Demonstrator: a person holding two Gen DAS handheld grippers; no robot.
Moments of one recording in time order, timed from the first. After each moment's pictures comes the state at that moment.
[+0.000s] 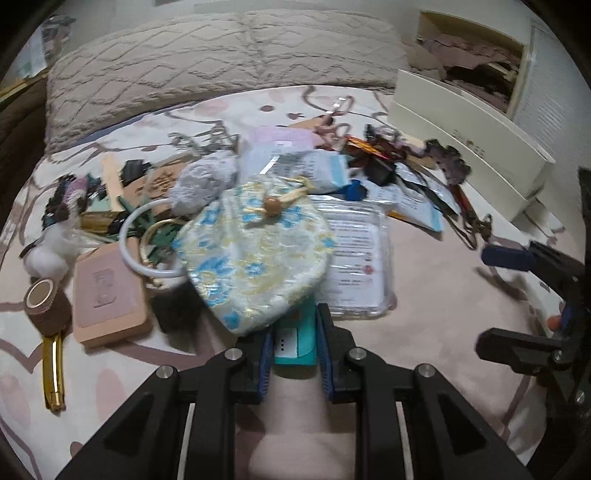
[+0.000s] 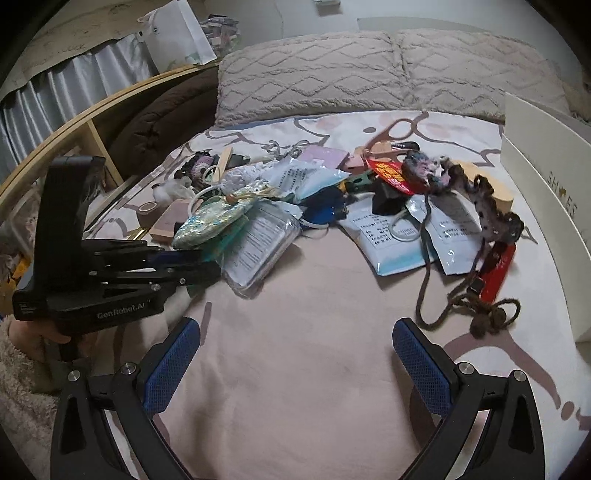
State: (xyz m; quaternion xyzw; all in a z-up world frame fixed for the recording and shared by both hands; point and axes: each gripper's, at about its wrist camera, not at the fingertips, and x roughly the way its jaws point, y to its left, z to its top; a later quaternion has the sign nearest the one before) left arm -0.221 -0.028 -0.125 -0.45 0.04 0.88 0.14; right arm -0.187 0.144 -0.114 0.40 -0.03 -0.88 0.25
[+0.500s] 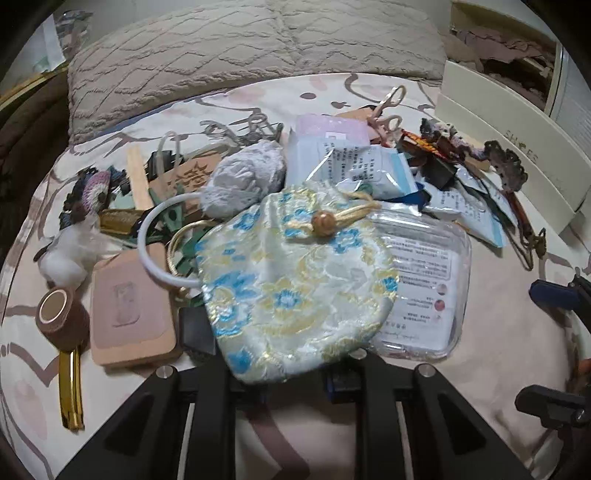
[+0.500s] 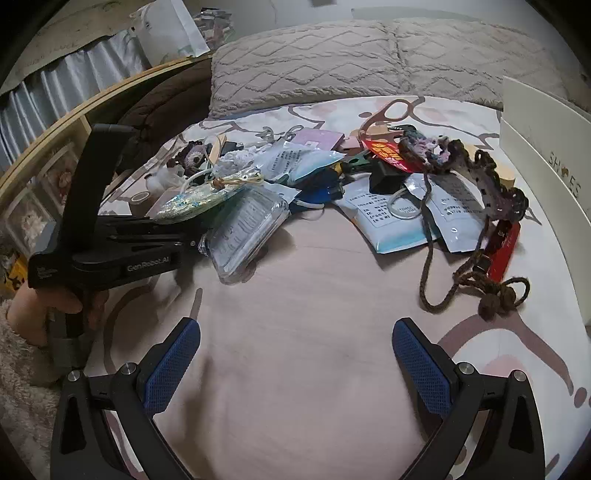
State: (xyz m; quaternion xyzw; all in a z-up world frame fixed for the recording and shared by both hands) left arm -0.248 -0.028 -0.137 -0.46 0.07 0.88 0.09; right arm -0.186 0.142 -0.126 0.42 -0.03 -0.87 0.25
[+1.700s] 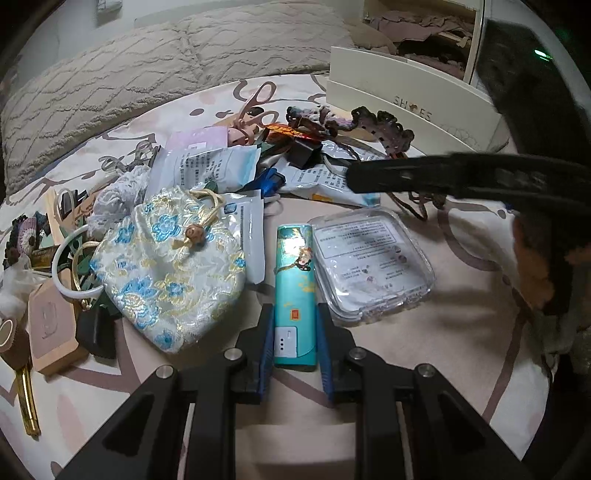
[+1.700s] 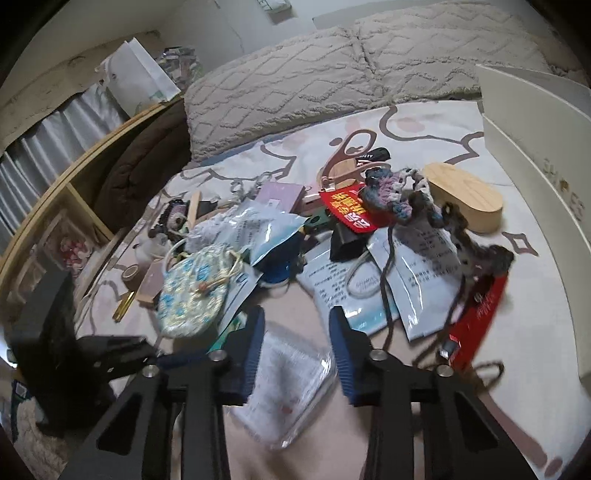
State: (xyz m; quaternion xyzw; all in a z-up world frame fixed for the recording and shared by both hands) left arm -0.206 0.026 -0.132 -0.45 0.10 0.86 0.22; right arm -0.246 0.177 -0.109 0.41 -0.12 -0.87 0.24
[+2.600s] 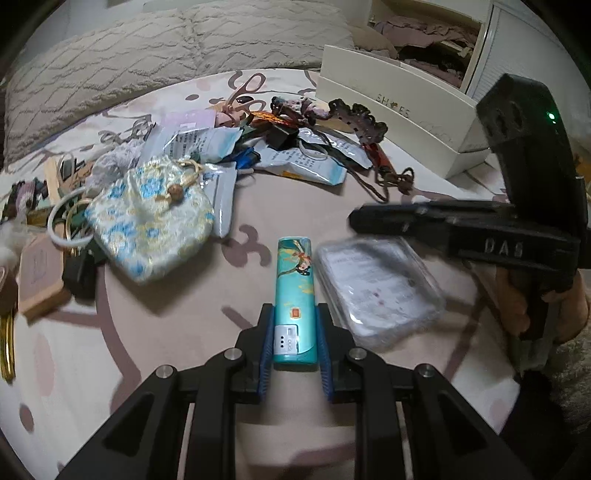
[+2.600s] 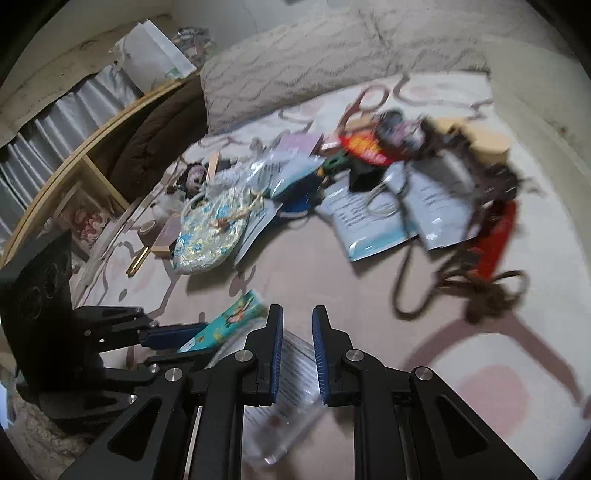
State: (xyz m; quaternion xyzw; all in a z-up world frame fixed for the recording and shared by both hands) left arm -0.170 0.028 -0.128 -0.47 0.06 0.85 0.23; right arm -0.200 0.180 -0.123 0.43 -0.11 -0.86 0.27
